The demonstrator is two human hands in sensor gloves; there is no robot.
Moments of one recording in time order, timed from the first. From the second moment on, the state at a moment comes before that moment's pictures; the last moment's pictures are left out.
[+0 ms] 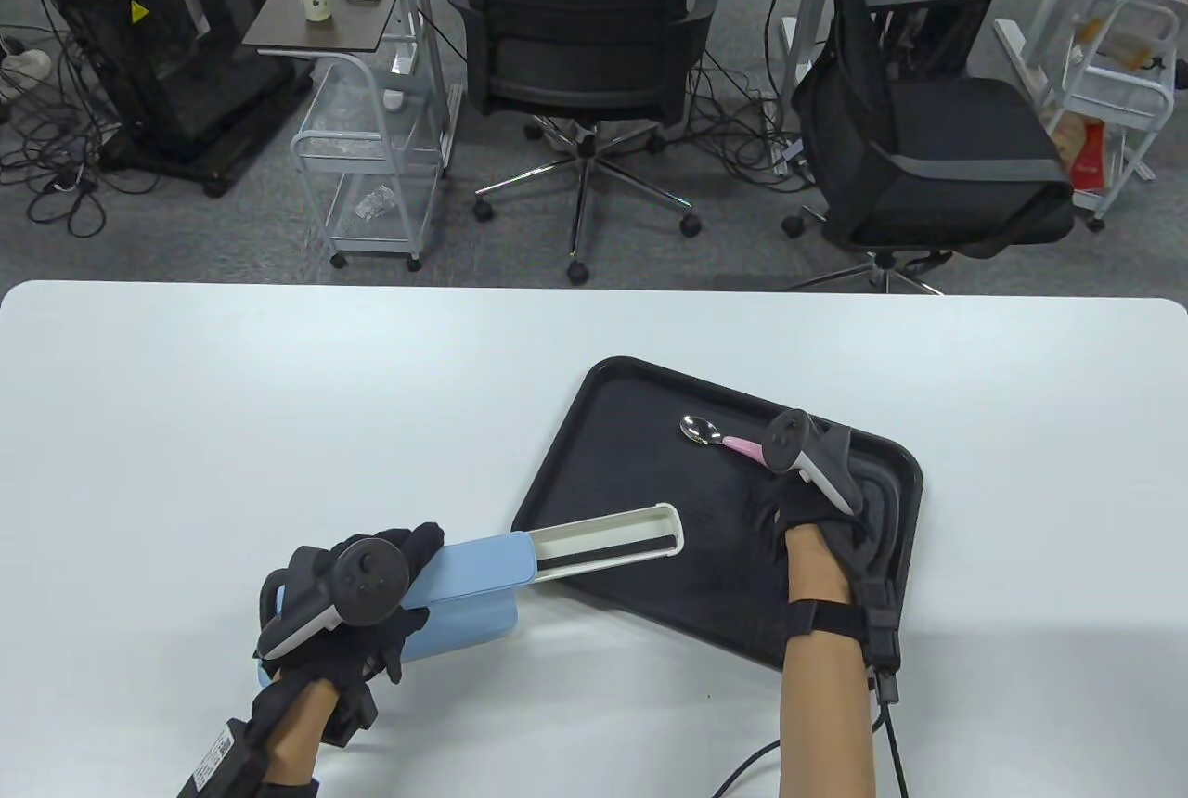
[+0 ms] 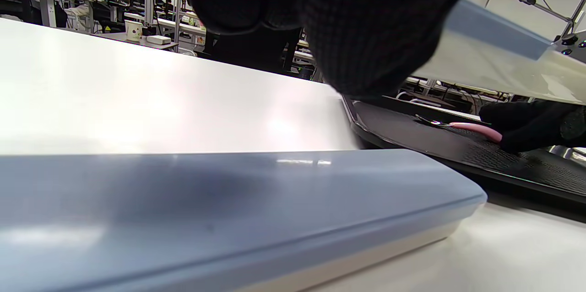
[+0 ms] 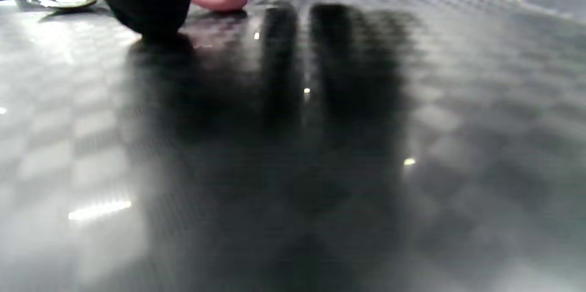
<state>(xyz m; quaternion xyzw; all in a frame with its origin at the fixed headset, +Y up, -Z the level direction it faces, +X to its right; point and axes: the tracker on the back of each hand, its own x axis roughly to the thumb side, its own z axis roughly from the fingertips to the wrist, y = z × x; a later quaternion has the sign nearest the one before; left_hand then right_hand) -0.245 -0.721 -0.288 -0.08 -0.13 0.09 0.98 0.202 -0.780 -0.433 -0.13 0.15 0.98 0.07</state>
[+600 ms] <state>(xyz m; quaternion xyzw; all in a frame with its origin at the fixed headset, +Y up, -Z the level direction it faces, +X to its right) -0.249 -0.720 -0.289 -0.08 -0.12 0.09 0.99 0.197 -0.781 -0.434 -0.13 0.12 0.98 0.03</state>
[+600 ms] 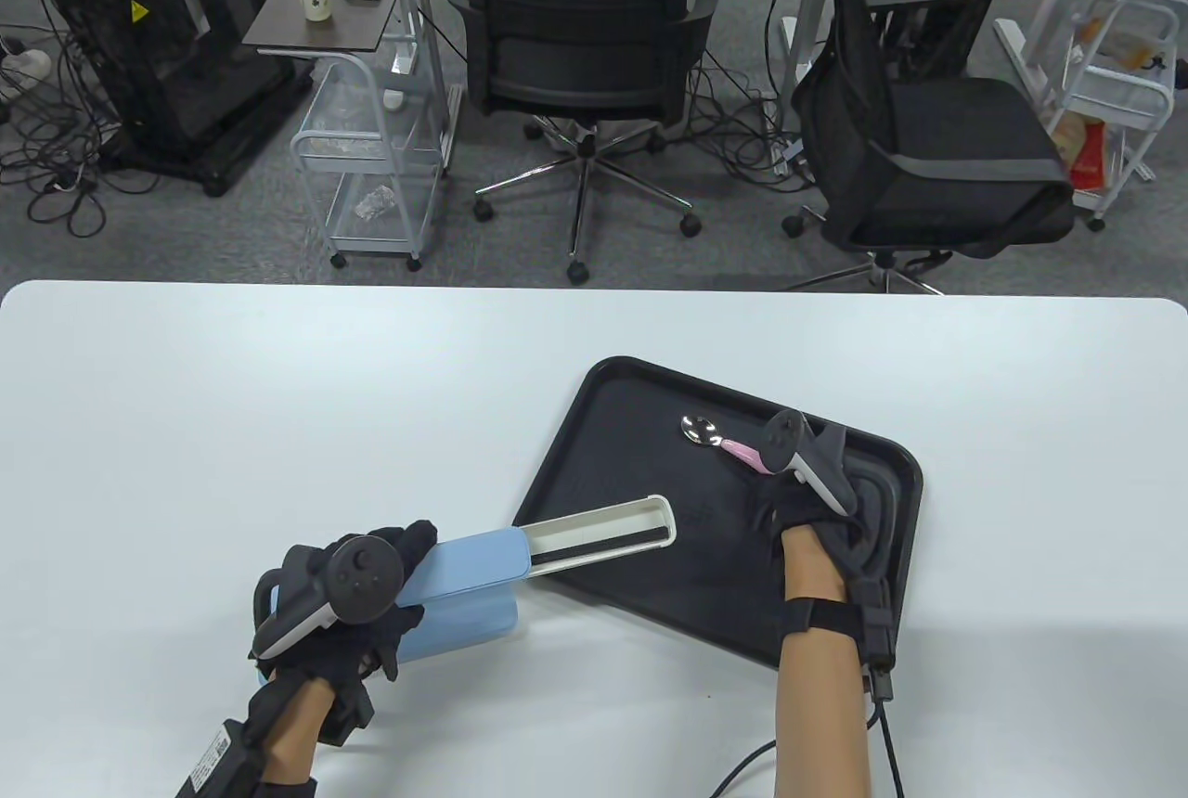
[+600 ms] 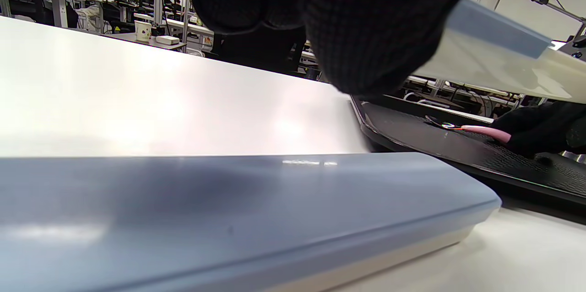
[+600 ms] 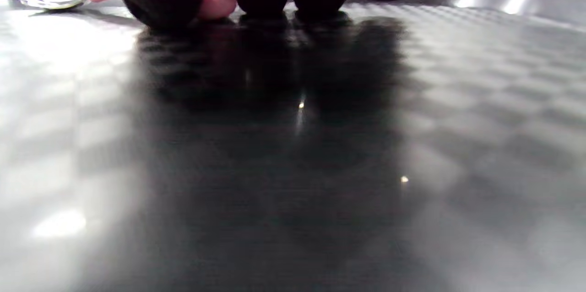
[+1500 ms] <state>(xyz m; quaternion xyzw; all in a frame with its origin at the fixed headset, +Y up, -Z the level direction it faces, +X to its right) -0.249 -0.721 -0.290 -0.09 -0.12 0.10 0.98 0.167 -0.668 -0.313 0.05 -0.13 0.98 0.16</state>
